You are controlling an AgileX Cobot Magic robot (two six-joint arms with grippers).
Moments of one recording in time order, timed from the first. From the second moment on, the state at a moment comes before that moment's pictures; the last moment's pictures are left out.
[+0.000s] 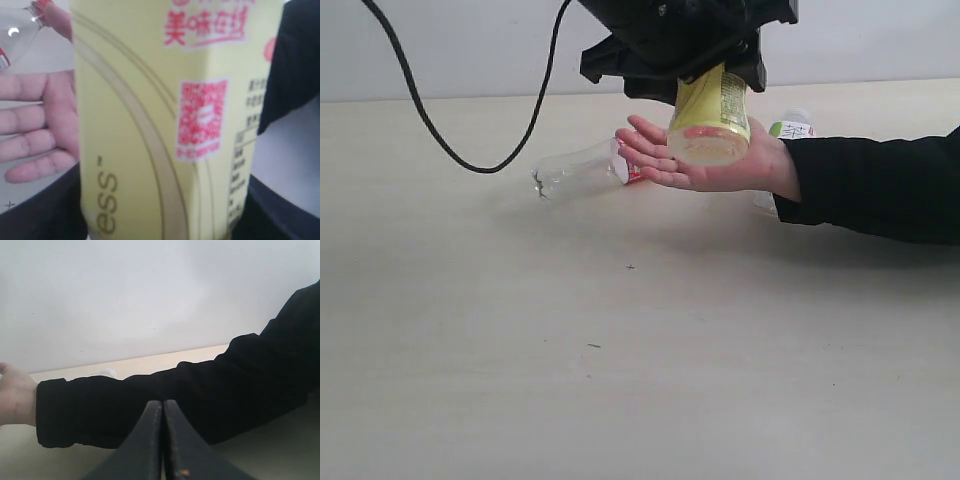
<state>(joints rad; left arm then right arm) -0.77 1.96 -1.79 -0.23 0.80 -0.42 -0.11 0.01 -0.01 0.02 0.18 0.06</state>
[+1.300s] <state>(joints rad) -0.72 2.23 -1.97 -0.07 0.75 -0.68 -0.11 0.01 -0.01 0.02 0.18 0.06</state>
